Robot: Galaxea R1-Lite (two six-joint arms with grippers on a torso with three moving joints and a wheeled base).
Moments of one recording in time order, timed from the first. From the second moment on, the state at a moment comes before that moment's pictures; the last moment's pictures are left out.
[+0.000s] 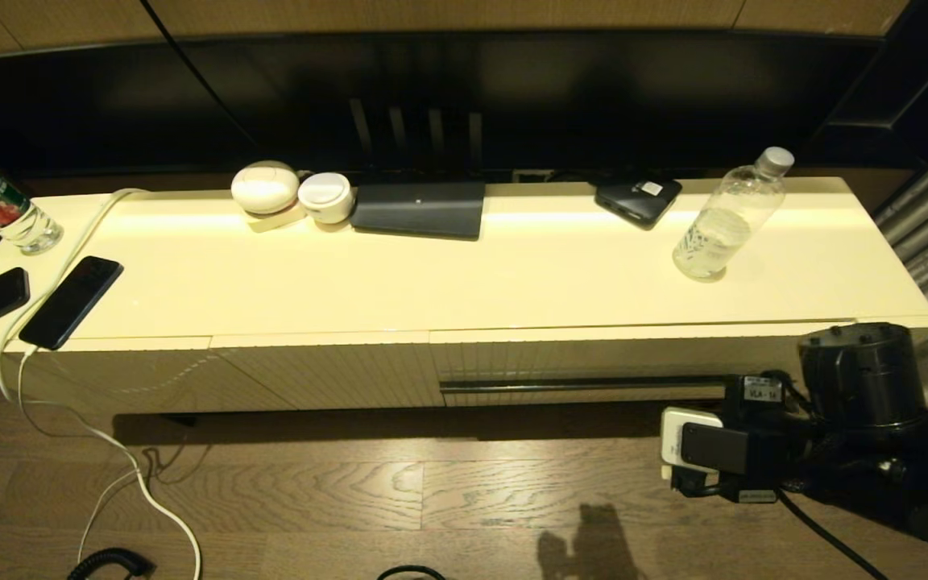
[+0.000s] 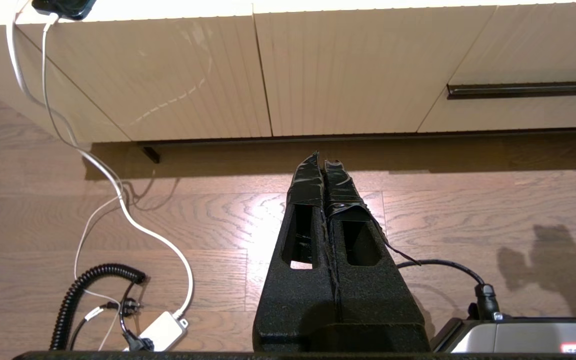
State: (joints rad) left arm 0.00 0.00 0.00 0.00 0.00 0.01; right arm 0.45 1.60 -0.60 -0.46 -0.16 -1.16
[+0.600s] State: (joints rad) left arm 0.00 0.00 0.00 0.00 0.00 0.01; right arm 0.44 1.86 -0.52 -0.77 -0.12 -1.19
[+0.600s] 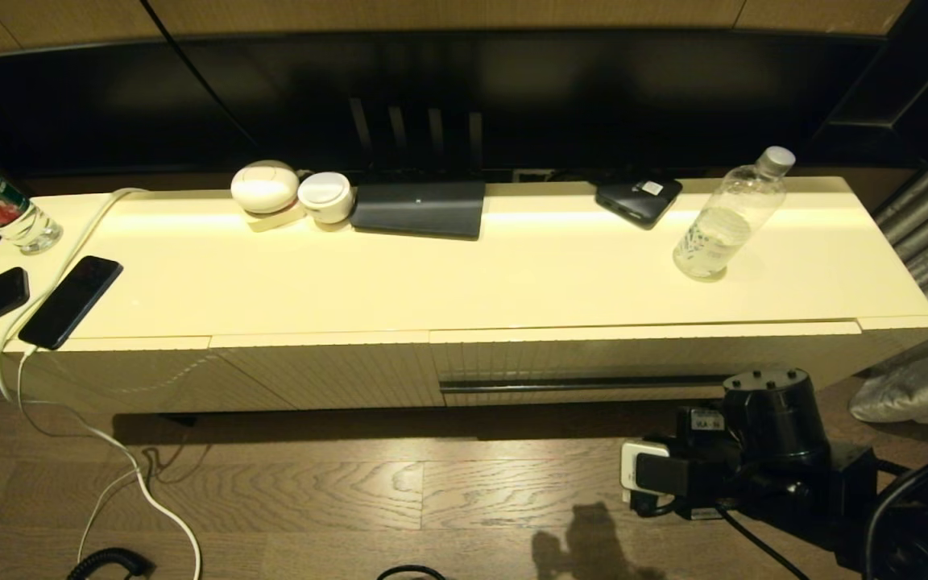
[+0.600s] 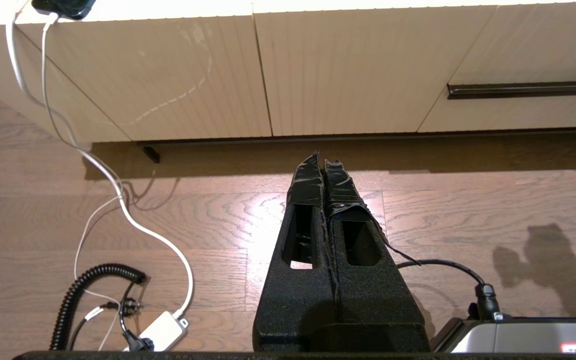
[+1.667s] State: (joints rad) left arm 0.00 0.00 0.00 0.00 0.00 0.01; right arm 0.34 1.94 -0.39 -0.82 -0.01 -1.39
